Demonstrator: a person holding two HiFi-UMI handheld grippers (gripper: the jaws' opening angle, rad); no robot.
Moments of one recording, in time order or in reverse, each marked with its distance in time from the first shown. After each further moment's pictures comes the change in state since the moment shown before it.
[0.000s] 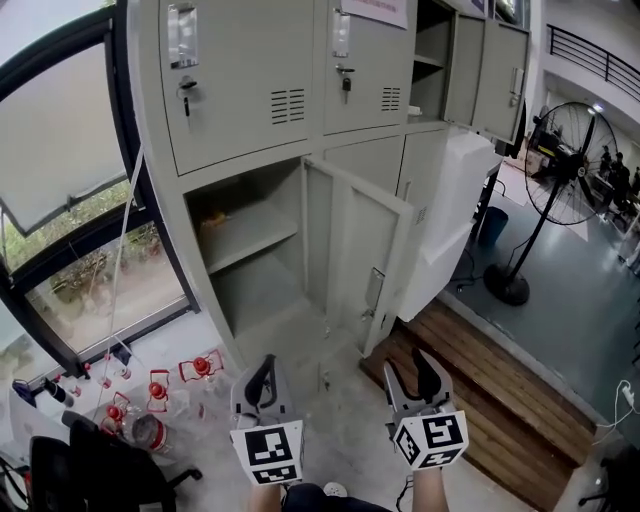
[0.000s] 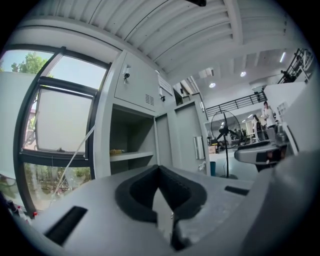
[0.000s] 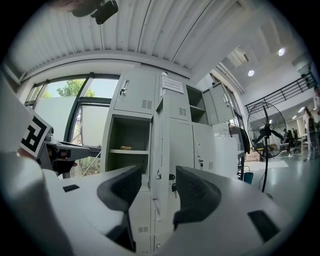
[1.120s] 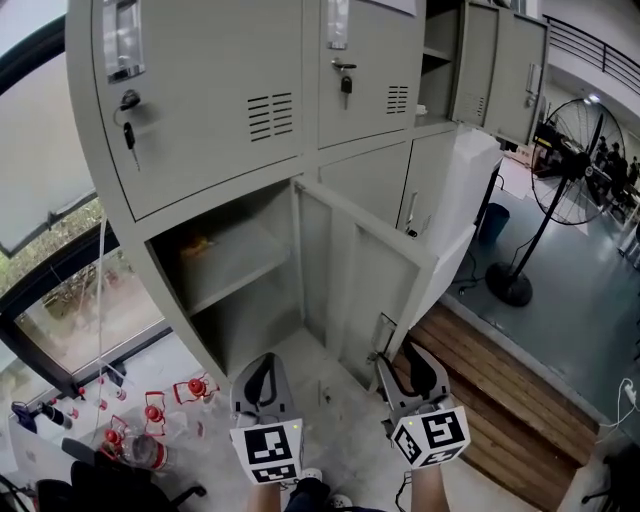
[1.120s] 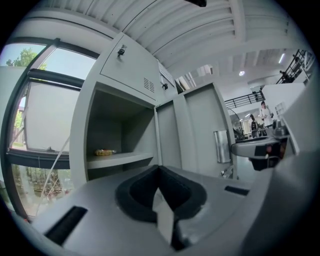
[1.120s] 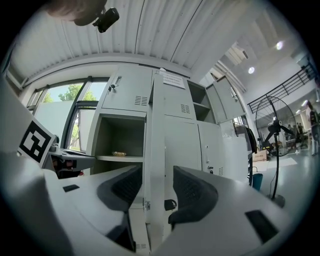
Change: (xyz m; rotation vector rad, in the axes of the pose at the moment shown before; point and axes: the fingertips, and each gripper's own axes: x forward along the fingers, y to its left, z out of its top) left arm 0.113 0.016 0.004 0.009 0.016 -0.041; right arm 0.106 -0.019 0.019 0.021 -0.052 0.043
